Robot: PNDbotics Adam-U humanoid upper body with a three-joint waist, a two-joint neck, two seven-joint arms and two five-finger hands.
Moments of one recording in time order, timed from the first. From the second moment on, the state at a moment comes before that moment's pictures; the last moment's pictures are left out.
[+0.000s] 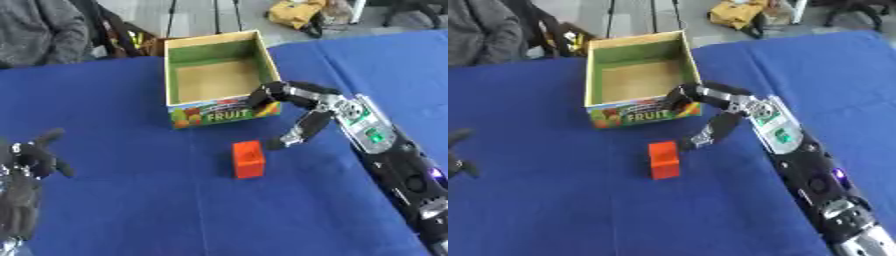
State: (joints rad) left arm -0.19 0.14 -0.08 -1.79 0.23 -0.16 -0.04; right arm -0.72 -0.41 0.12 -1.18 0.20 -0.45 0.71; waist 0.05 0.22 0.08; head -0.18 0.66
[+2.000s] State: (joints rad) left arm -0.20 0.14 -0.08 -1.79 0.23 -0.17 -0.04; right arm -0.69 -0.33 0.17 -1.15 0.74 -0.68 0.47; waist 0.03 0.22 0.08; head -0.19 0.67
